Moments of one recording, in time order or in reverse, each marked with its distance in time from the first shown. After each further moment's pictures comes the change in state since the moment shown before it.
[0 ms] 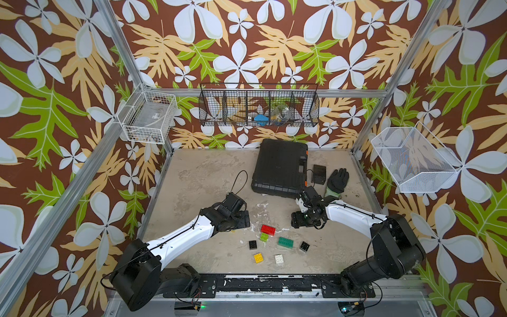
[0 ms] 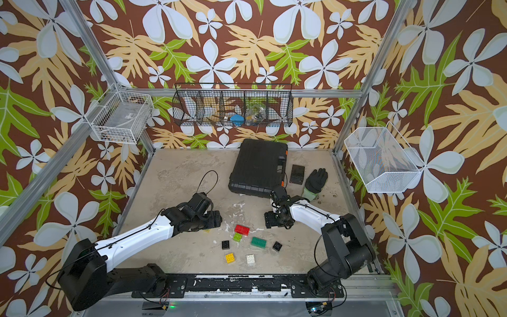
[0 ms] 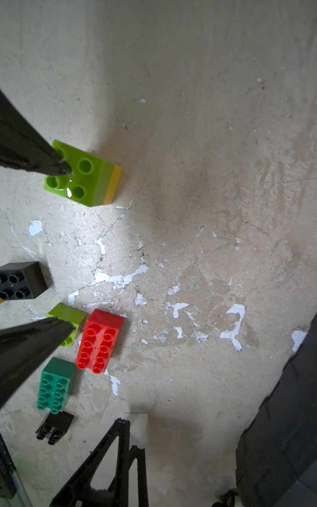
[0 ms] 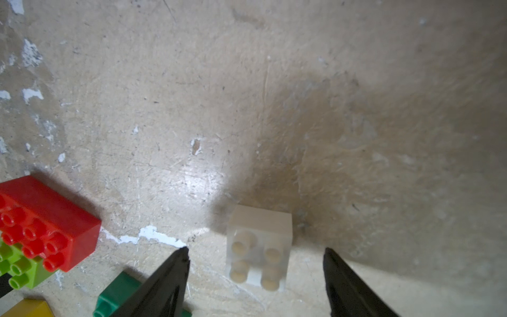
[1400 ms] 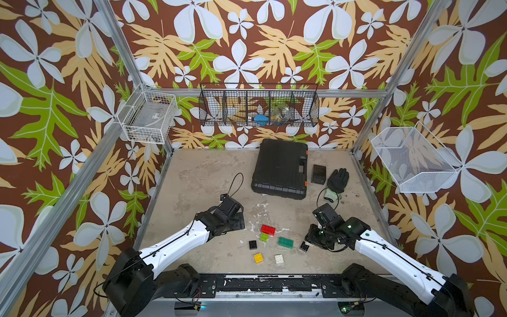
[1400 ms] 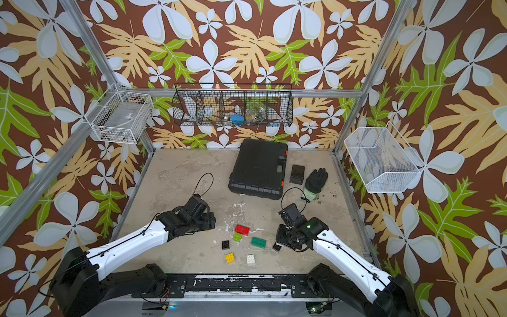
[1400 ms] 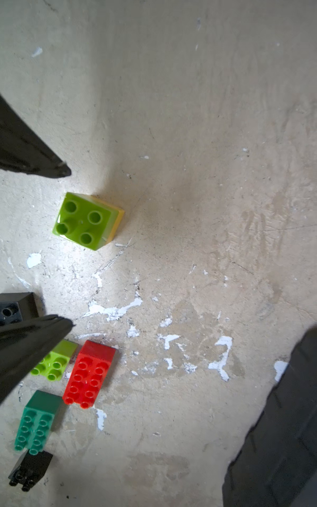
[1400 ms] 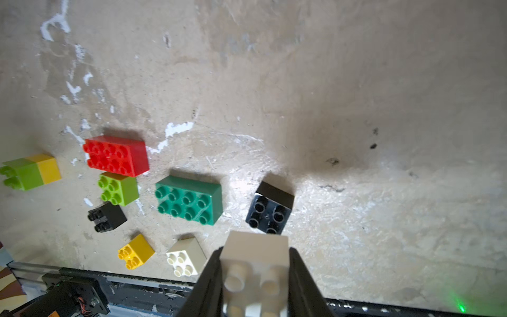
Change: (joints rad) left arm 0.000 -0.091 -0.051 -0.032 -0.123 0.005; right arm 0.157 -0.562 -0.201 -0.269 0.004 0.644
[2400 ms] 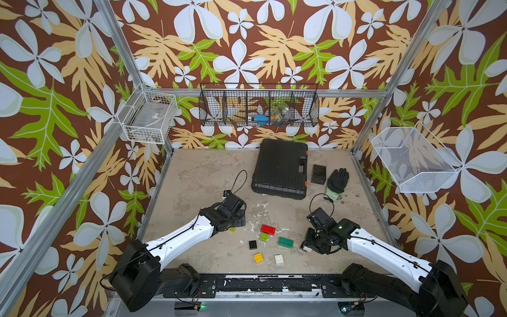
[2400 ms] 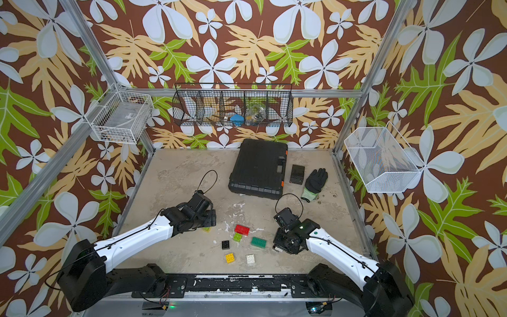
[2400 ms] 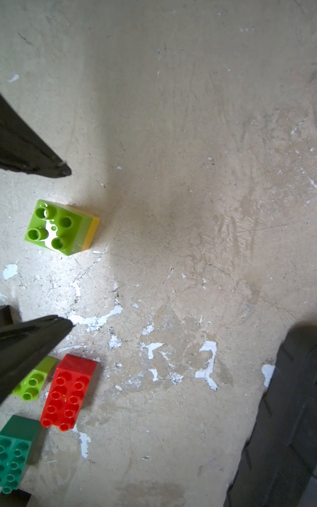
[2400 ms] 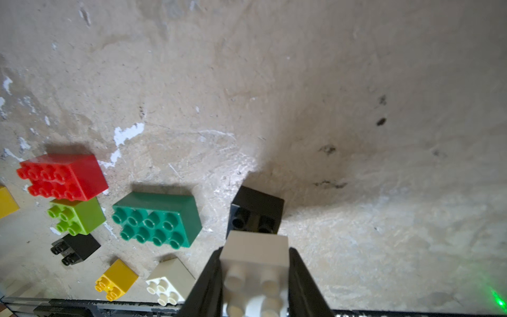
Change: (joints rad) left arm 0.000 0.092 0.055 0.006 -0.061 0.087; right arm 0.032 0.084 -0.062 0.067 0.010 0.132
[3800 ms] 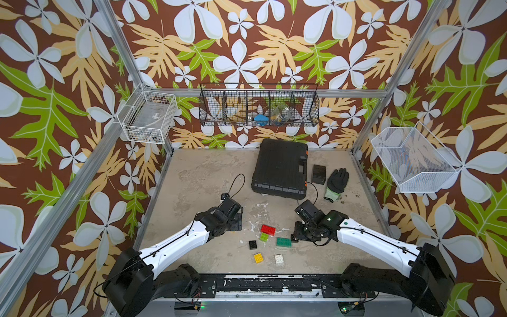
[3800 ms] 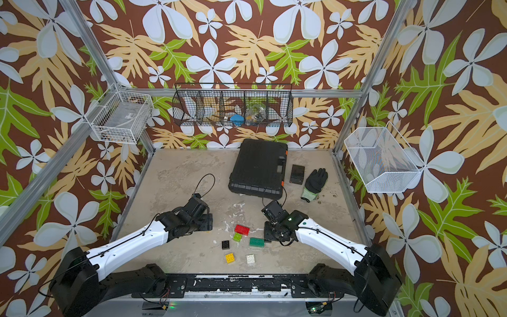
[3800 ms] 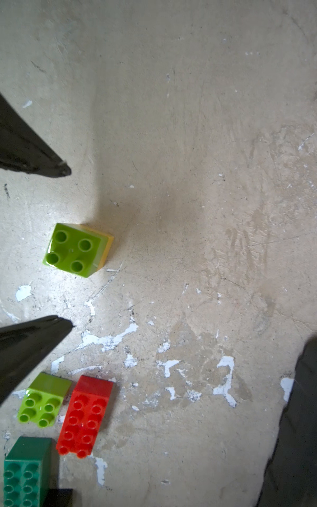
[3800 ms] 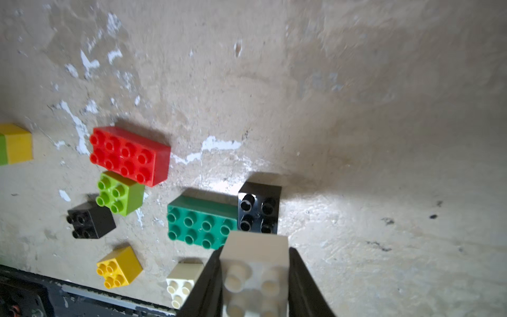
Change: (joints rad) left arm 0.000 -0.089 -0.069 -0.016 -0.017 0.037; right arm 0.099 0.170 0.172 0.054 0.098 -0.274
